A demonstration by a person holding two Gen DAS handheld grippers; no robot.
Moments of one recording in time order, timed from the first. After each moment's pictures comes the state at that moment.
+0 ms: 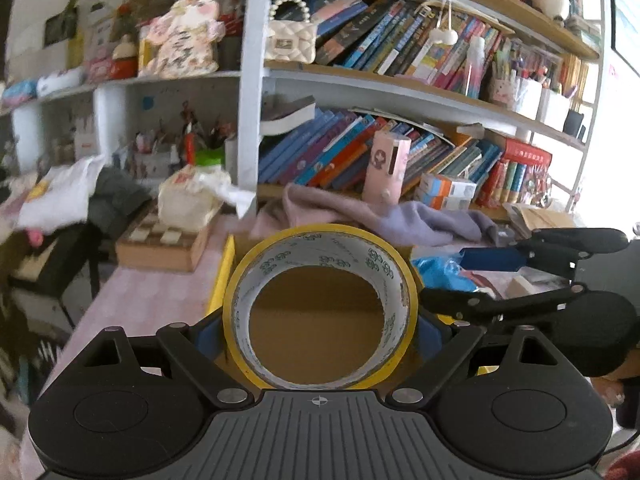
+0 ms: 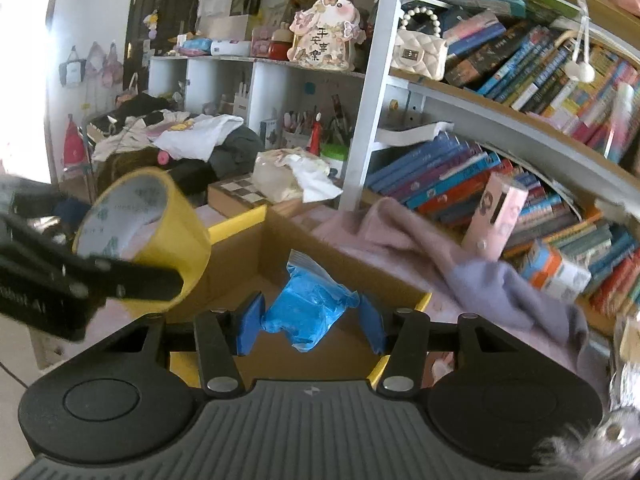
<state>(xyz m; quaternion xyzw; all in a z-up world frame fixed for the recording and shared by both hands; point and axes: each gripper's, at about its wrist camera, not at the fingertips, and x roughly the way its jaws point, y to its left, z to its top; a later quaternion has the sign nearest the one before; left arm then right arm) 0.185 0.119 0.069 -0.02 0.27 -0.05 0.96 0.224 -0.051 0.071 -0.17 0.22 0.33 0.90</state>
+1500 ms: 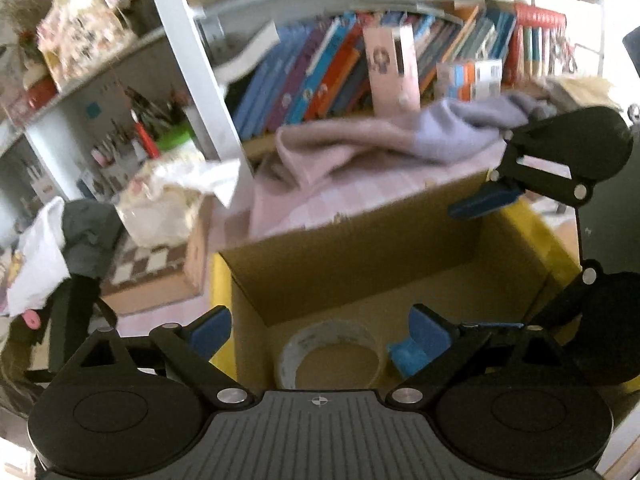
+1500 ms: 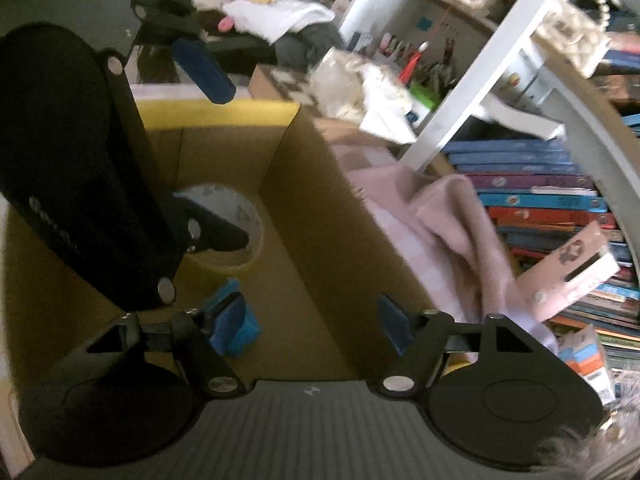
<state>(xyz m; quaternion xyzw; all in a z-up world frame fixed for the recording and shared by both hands) 0.295 0.104 0.032 0.13 0.37 -0.05 0.92 0.314 0.002 0.013 -0.37 0.25 0.40 0.80</state>
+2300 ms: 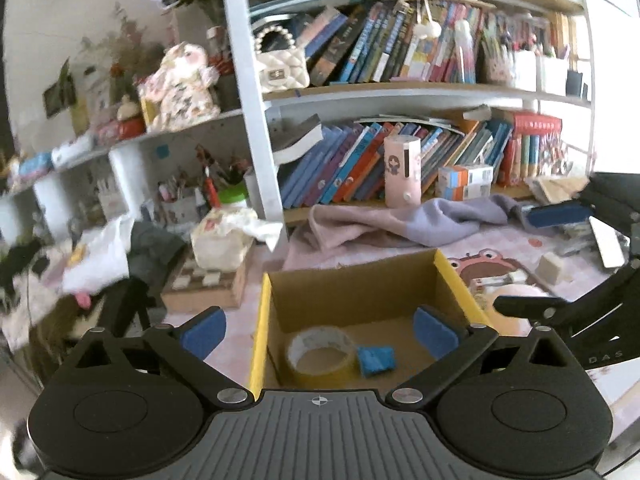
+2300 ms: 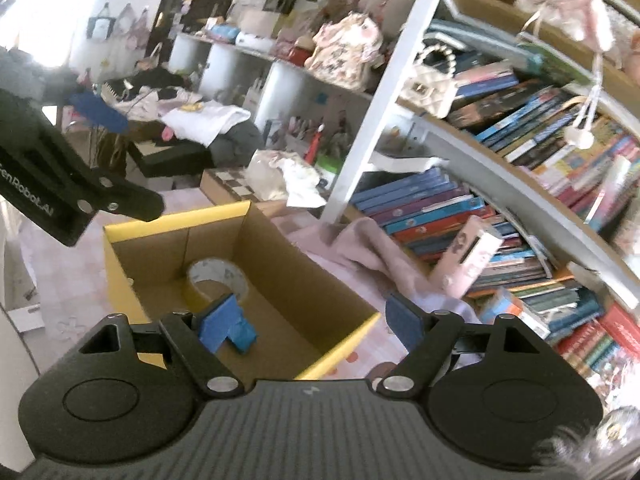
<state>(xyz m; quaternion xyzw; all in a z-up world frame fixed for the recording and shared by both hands) 0.146 0.104 0.104 0.04 0.27 0.00 0.96 0.184 -0.088 0.094 -0.26 0.17 0.33 0.89</state>
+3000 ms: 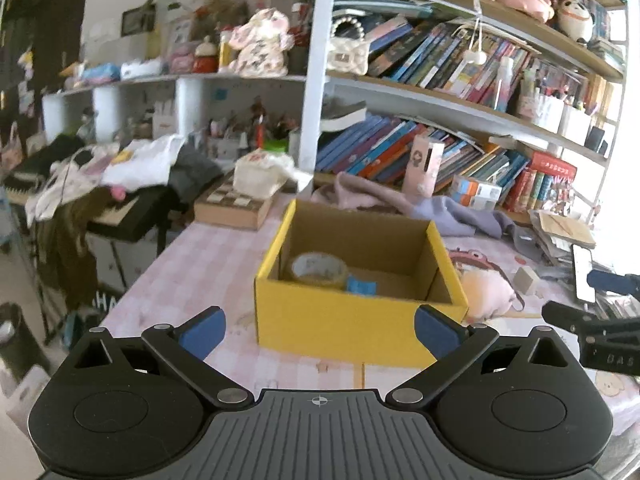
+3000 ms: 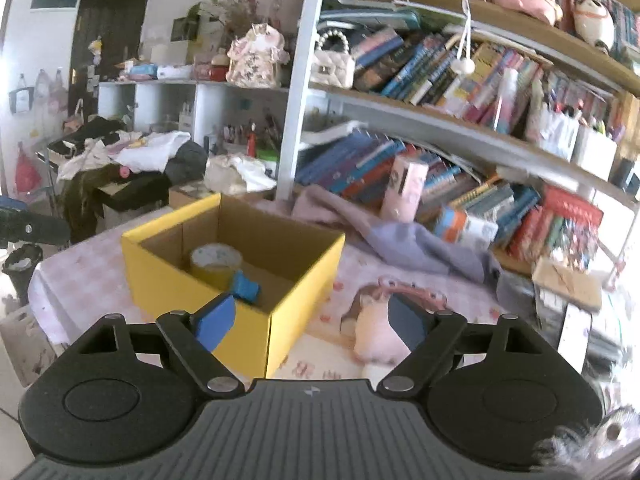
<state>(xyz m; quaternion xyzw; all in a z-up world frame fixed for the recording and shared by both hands) 0.033 0.111 0.081 -0.07 0.28 0.05 0.96 0.076 -0.152 0.076 -0.13 0.21 0.22 0.94</state>
